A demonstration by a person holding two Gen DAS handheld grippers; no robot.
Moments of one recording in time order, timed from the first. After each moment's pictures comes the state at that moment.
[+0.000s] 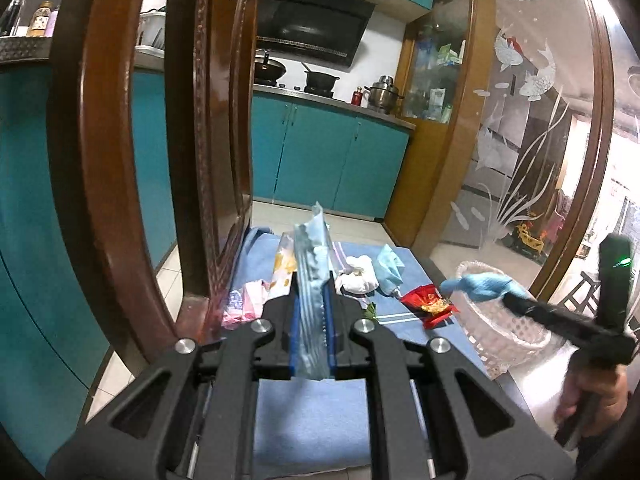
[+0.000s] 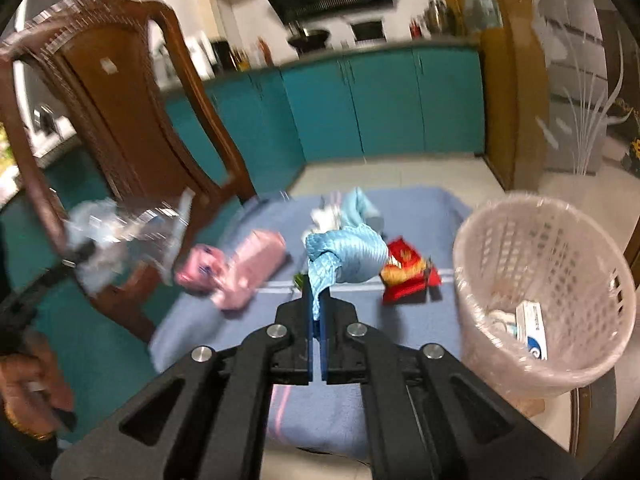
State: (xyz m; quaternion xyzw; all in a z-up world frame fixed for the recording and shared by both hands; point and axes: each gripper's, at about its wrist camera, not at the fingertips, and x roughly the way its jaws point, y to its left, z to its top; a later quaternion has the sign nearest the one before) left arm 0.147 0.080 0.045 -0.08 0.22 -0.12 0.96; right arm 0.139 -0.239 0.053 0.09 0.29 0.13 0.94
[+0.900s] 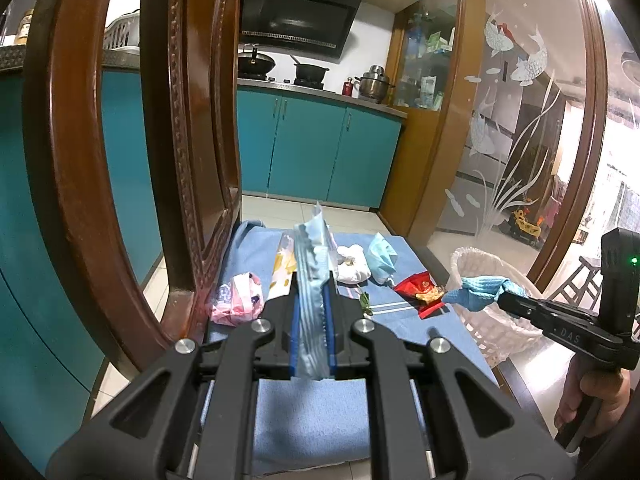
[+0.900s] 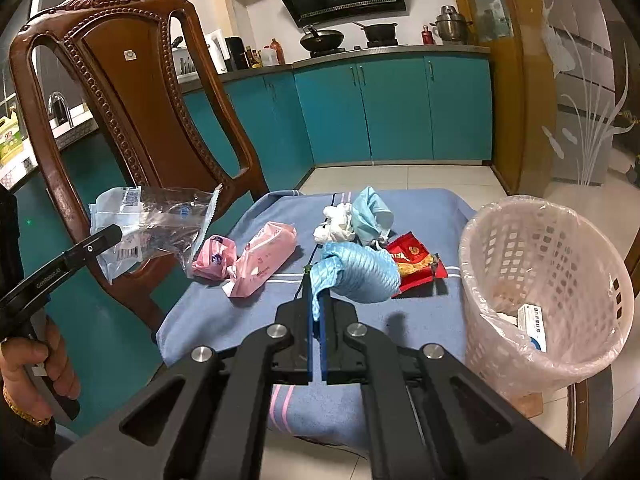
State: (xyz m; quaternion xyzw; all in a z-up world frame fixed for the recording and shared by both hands) left arm 0.150 0.075 0.041 -0.06 0.23 -0.14 0.96; right arm 0.134 -0.226 0.042 0.07 0.30 0.14 0.94
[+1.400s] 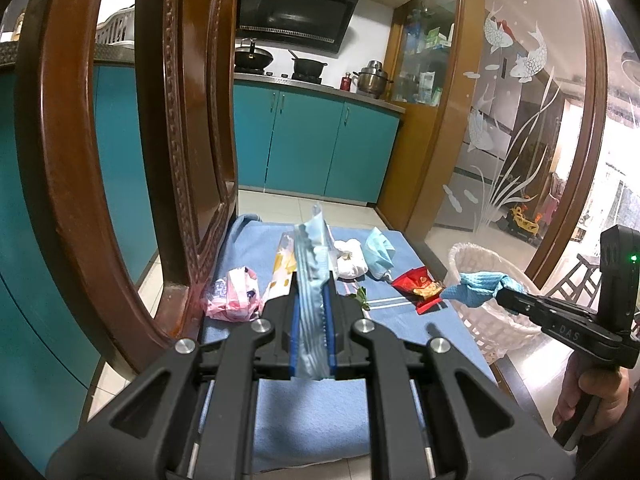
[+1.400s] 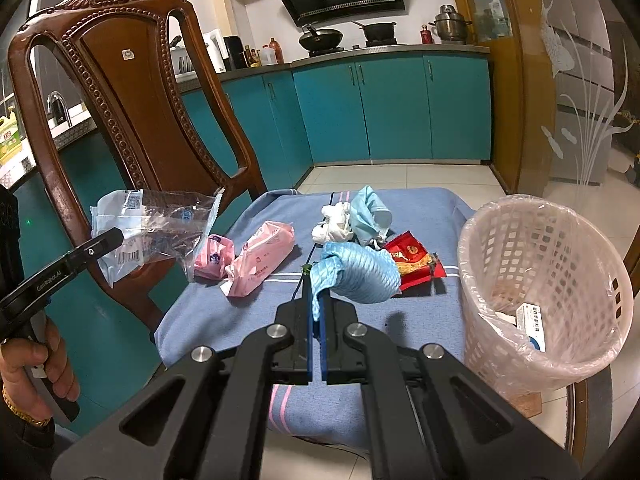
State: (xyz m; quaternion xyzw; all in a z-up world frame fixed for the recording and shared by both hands) left arm 0.151 0.067 0.036 -0.06 0.24 -0.14 0.96; right arm 0.133 -0.226 0.041 0.07 0.30 0.14 0.94
